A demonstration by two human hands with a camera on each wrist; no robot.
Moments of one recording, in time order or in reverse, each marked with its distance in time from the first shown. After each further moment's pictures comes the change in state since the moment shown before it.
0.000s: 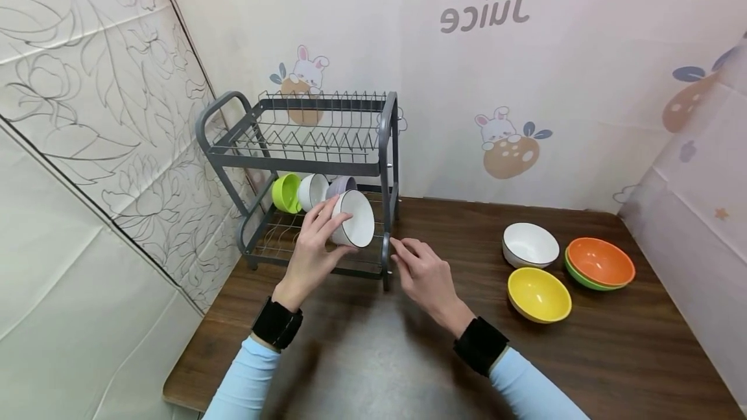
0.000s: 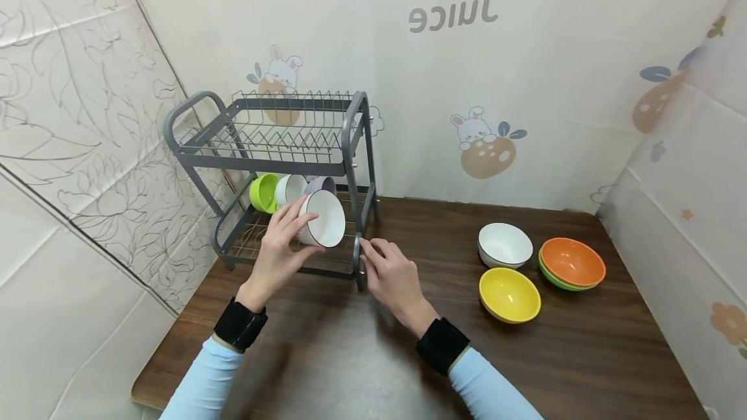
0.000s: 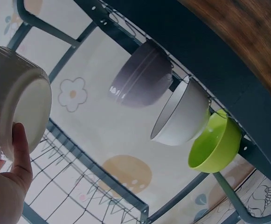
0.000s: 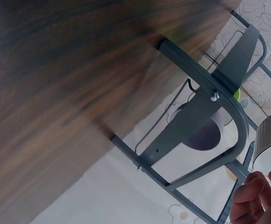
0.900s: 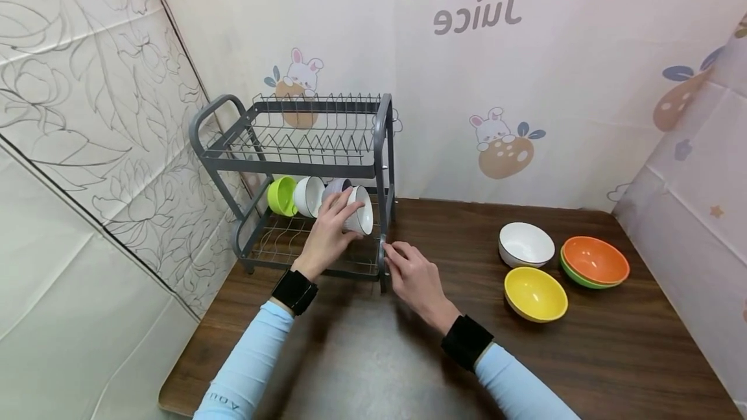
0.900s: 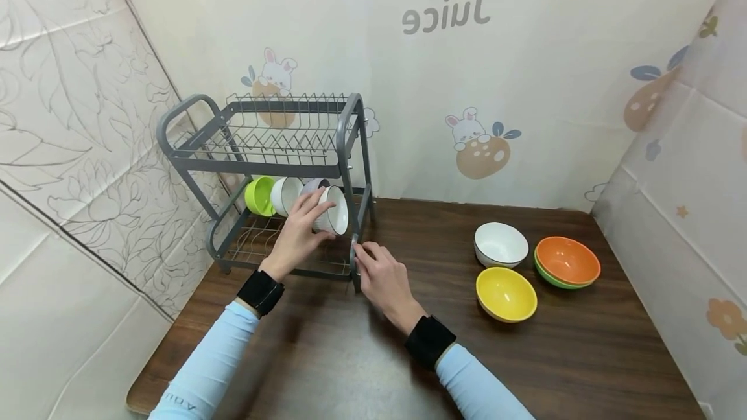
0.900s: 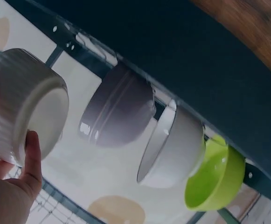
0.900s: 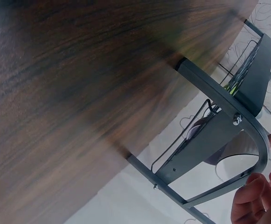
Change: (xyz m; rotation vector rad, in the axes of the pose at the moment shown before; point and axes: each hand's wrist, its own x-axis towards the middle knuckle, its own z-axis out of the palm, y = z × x) left_hand 0.025 -0.044 0.047 0.102 -0.214 -0.074; right_hand -0.008 0.004 0.023 -0.013 -0.051 0.046
